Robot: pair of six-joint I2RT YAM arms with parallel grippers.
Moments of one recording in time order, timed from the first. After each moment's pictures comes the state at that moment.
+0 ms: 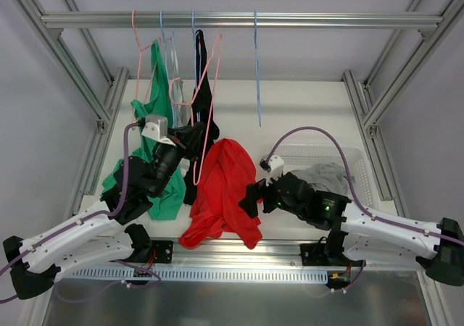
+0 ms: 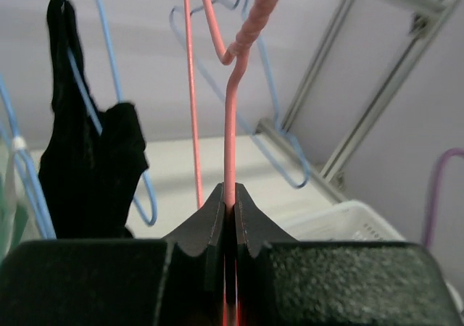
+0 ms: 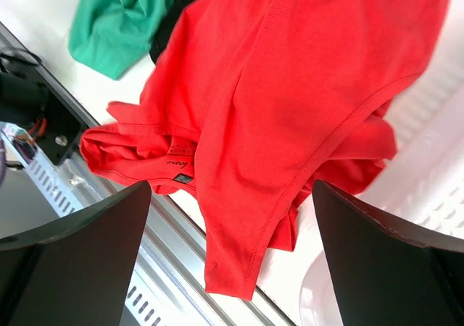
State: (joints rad) left arm -0.96 0.72 0.73 0.32 -0.46 -0.17; right arm 1.17 0.92 0.61 -0.25 0.19 0.53
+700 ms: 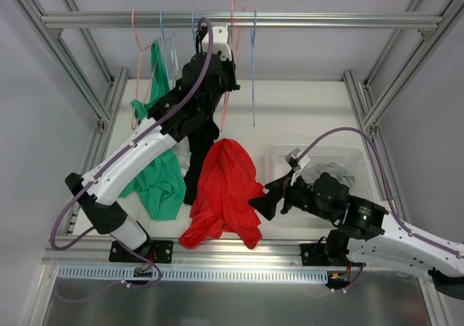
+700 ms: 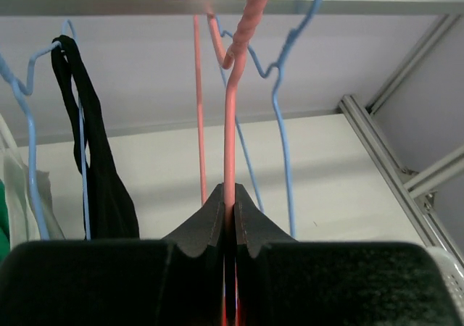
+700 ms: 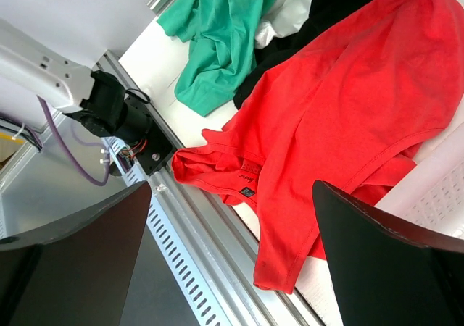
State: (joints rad) left arm -0.85 1.54 1.83 -0.37 -0.55 -0.22; right arm 1.17 0.60 0.67 -0.33 0.11 0.52
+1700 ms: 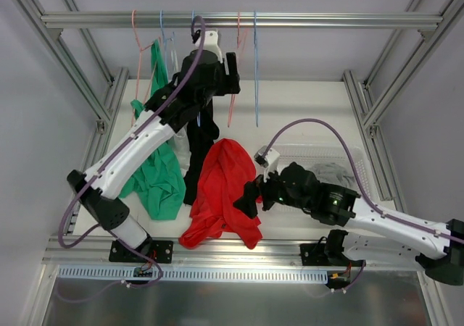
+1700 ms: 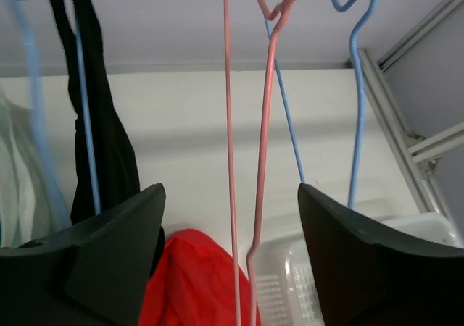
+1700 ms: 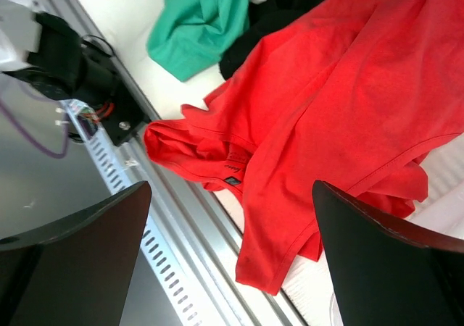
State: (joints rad) left arm -0.72 1.62 1.87 -0.56 -0.40 -0.38; right arm 1.17 0.87 0.78 -0.34 0.04 0.43
